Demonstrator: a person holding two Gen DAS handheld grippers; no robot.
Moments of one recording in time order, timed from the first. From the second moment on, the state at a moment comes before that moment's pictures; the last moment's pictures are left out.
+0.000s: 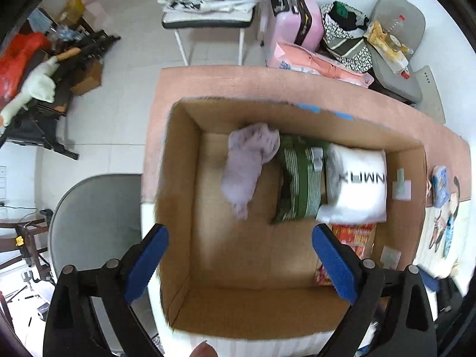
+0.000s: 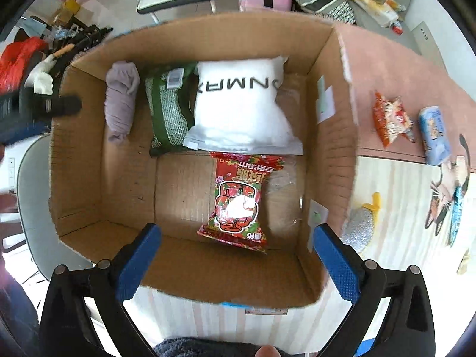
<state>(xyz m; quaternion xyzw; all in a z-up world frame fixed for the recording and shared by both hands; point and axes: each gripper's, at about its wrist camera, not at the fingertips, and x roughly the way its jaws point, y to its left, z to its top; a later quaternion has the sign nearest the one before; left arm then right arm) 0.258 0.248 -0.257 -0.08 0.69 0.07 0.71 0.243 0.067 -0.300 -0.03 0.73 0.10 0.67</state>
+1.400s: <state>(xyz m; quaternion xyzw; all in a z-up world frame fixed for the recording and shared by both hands) 0.254 0.022 -0.179 0.01 0.64 -0.03 0.77 0.216 -0.156 -0.171 0.00 0.65 0.03 0.76</state>
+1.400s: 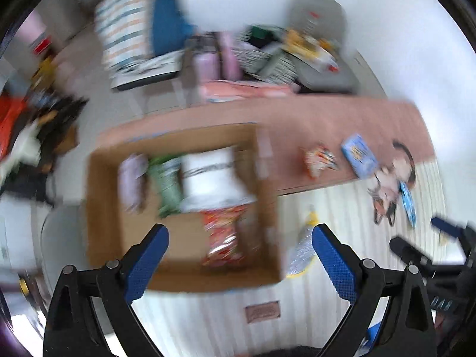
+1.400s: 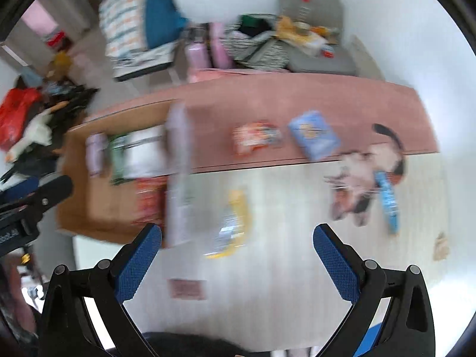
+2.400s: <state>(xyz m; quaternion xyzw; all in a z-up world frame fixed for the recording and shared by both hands) 0.401 -0.171 -0.392 0.31 0.71 -0.18 0.61 0.416 -0.310 -0.424 -0.01 0.79 0.05 0.62</state>
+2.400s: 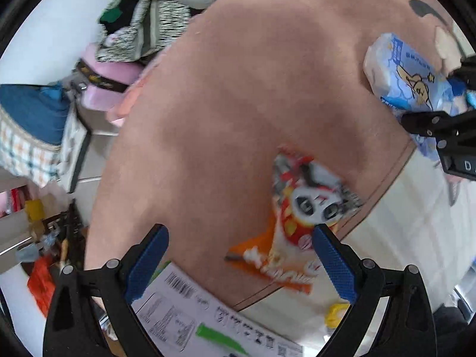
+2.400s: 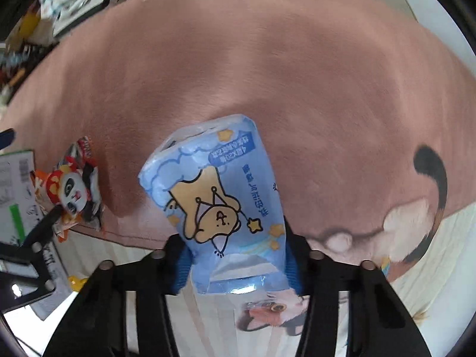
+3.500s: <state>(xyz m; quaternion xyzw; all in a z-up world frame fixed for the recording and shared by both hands) 0.326 -0.114 -0.304 0.10 0.68 -0.06 0.72 0.333 -0.270 -0.351 0.04 0.74 0.03 0.67</state>
